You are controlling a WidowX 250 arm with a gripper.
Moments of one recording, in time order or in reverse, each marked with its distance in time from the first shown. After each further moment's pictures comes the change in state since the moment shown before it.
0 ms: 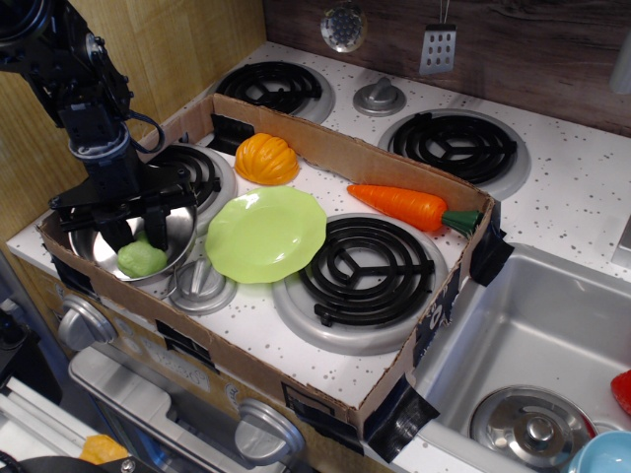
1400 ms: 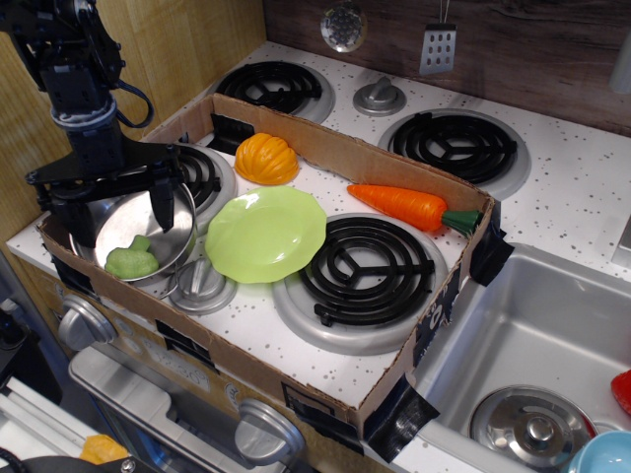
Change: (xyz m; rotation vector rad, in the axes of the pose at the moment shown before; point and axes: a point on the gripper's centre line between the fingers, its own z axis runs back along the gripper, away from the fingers) arm -0.003 -0.001 0.030 0.036 -0.019 0.035
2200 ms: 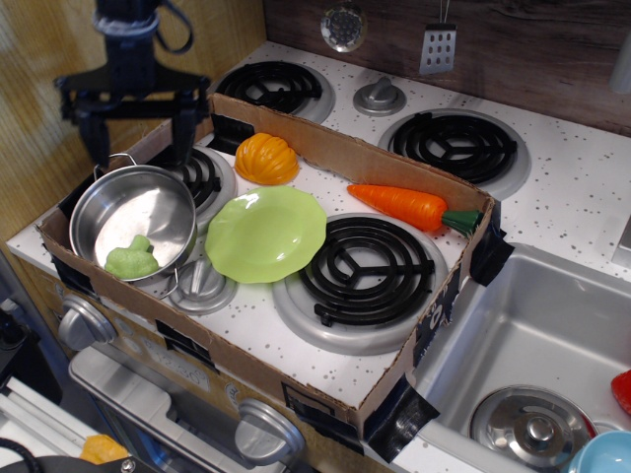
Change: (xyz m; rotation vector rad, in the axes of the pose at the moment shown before) arm 0.031 -0.021 0.036 0.119 -0.018 -0.087
